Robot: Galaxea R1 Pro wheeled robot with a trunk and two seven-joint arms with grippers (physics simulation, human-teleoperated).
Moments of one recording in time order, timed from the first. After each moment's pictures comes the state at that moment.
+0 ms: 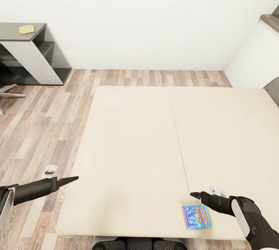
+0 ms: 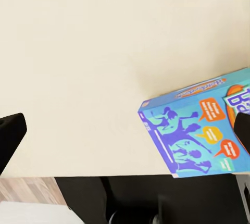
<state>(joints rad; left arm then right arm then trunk) -0.36 0.33 0.40 -1.26 0.03 0.93 -1.27 -0.41 -0.19 -0.28 -0.92 -0.22 0.83 0.46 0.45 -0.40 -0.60</state>
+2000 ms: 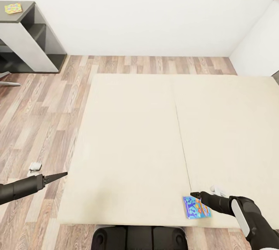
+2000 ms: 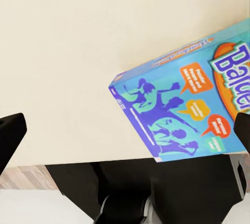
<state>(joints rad) -0.36 0.37 0.48 -1.27 0.04 0.93 -1.45 -0.41 -0.19 -0.28 -0.92 -0.22 0.82 0.46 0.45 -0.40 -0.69</state>
